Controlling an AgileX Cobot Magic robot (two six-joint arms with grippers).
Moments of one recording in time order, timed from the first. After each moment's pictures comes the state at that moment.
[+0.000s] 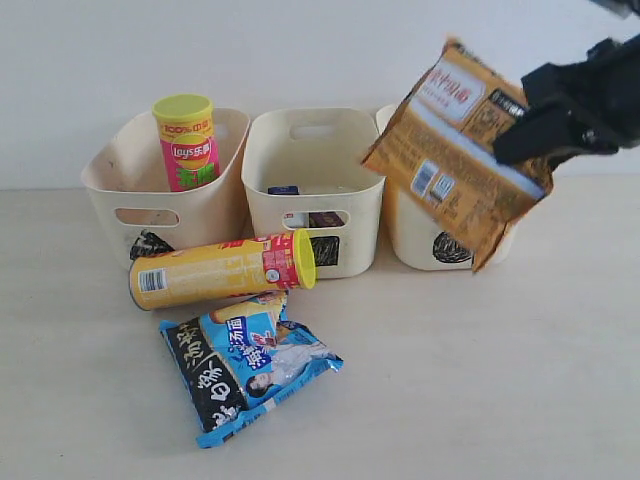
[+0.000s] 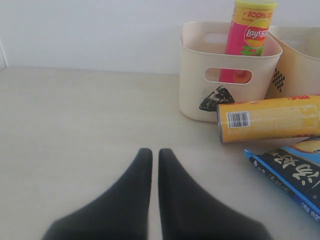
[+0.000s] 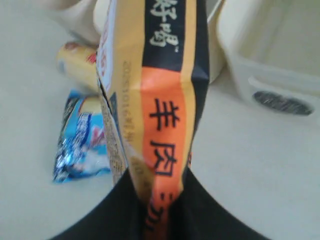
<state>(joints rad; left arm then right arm) 0.06 0.00 0.00 -0.06 0.29 0.04 0.02 1.47 -1.21 0.82 0.96 -0.70</state>
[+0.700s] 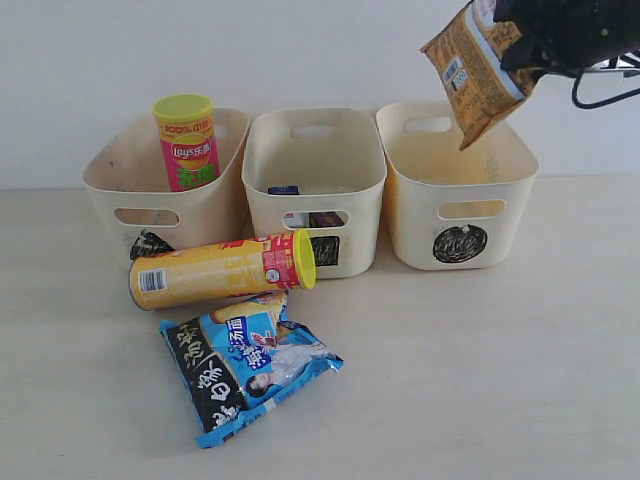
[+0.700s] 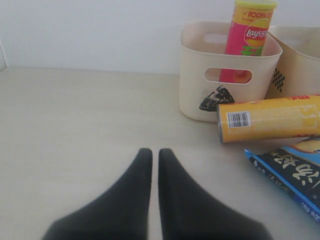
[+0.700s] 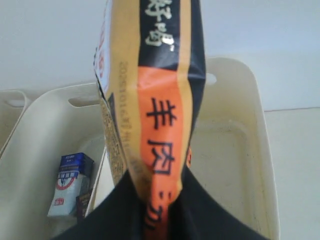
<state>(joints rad) 0.06 0.00 0.00 -0.06 0.29 0.04 0.02 1.81 -1.56 0.79 0.53 -0.47</state>
